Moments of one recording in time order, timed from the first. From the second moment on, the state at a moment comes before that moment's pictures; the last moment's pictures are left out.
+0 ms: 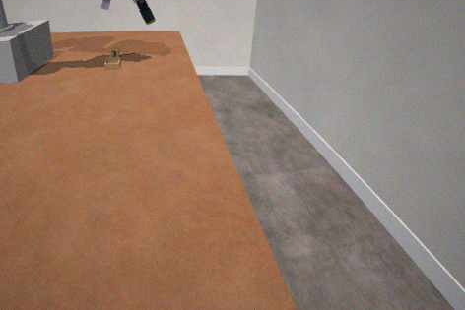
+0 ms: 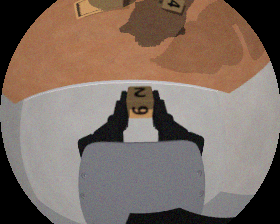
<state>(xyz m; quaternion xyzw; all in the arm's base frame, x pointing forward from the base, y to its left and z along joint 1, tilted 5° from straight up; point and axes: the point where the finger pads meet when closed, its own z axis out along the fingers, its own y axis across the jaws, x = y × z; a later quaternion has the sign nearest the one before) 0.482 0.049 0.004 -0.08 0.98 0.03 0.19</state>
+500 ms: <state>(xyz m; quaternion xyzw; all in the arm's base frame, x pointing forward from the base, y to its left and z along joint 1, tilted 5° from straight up) 0.485 0.014 0.002 0.14 0.97 0.02 0.17</state>
